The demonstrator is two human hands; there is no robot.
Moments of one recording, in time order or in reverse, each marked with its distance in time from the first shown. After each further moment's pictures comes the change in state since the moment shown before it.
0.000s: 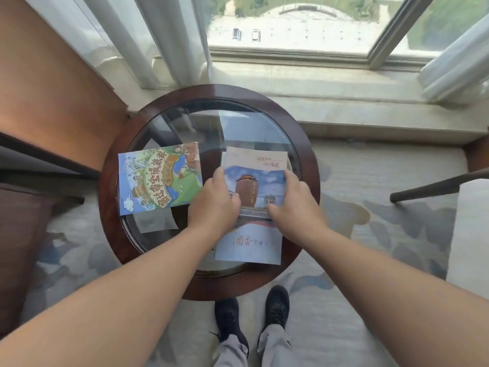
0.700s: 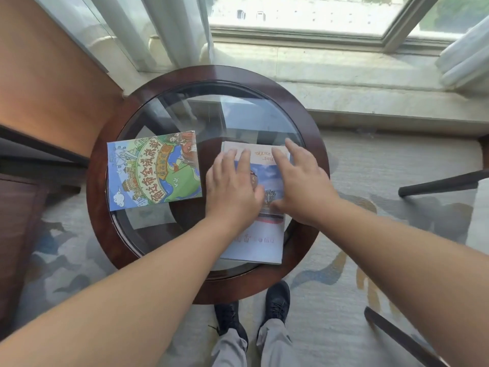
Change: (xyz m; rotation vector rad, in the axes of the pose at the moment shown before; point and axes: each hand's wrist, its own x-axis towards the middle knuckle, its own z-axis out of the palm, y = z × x) left_hand 0.020 0.011 0.037 0.154 0.126 0.207; right_hand 0.046 0.009 -0.006 -0.548 -0.079 -0.309
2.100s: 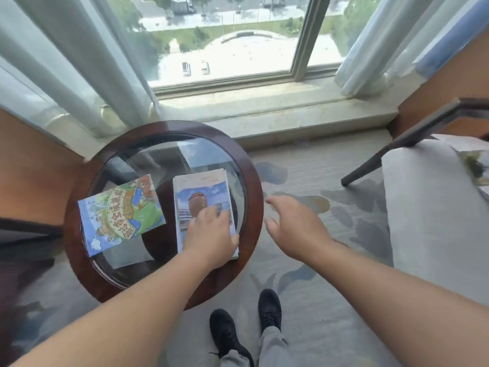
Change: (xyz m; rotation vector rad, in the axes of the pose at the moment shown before) left_hand -0.064 0.055 -0.039 0.287 -0.435 0.241; right_hand -0.148 0.026 -0.038 0.342 0.131 0.256
